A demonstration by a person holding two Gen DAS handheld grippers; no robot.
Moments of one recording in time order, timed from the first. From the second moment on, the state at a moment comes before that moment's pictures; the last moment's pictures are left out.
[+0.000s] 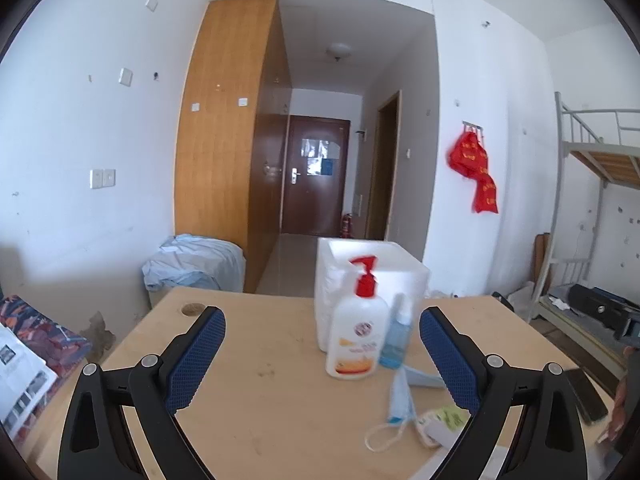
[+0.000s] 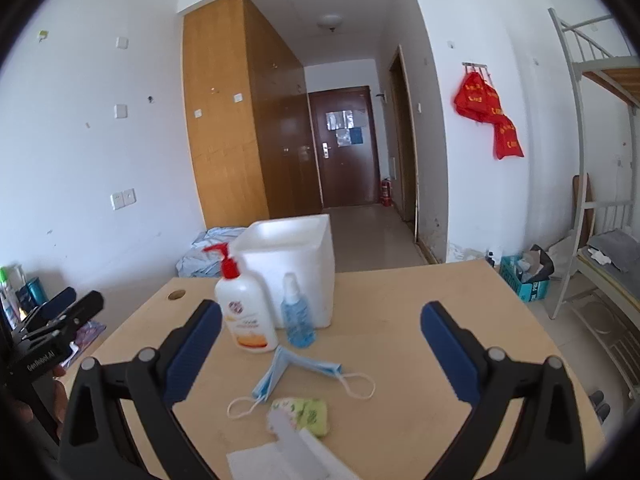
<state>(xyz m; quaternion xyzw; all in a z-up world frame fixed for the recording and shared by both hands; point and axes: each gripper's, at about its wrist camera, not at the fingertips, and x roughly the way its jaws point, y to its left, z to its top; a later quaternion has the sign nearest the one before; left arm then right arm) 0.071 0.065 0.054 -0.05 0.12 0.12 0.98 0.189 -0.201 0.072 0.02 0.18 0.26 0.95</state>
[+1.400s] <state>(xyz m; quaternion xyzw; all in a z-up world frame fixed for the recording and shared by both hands) 0.097 0.005 -0.049 -0.03 0.23 0.07 0.97 0.172 -0.205 -0.043 -0.01 0.31 0.28 0.91</state>
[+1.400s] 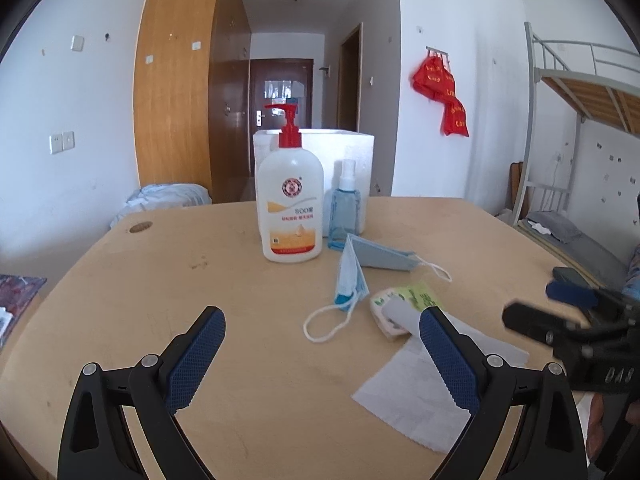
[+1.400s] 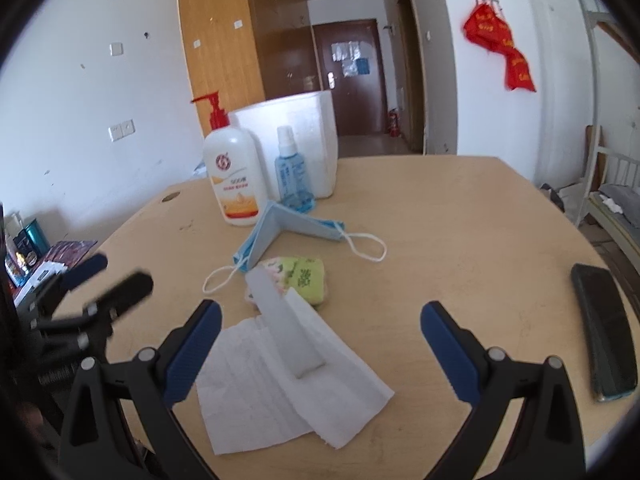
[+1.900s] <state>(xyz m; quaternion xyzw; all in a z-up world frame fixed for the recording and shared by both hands) 0.170 0.015 -0.045 -0.02 0.28 0.05 0.96 0.175 -0.182 -0.067 -0.06 0.35 0.31 0.88</state>
